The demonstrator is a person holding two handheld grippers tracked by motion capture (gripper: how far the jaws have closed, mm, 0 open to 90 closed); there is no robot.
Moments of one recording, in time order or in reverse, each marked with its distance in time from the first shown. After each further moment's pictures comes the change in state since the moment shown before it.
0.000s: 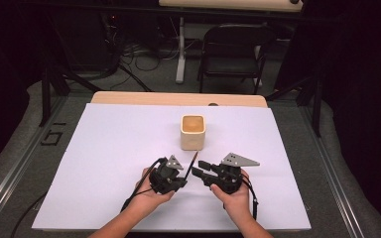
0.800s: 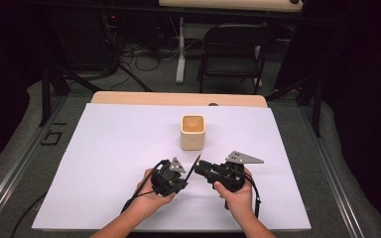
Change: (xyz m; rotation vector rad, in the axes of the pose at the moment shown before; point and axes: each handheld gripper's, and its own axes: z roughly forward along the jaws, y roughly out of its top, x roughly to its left) left arm -0.007 0.000 0.005 0.019 0.027 0.046; right arm -0.005 0.005 -0.006 -0.015 0.038 0.068
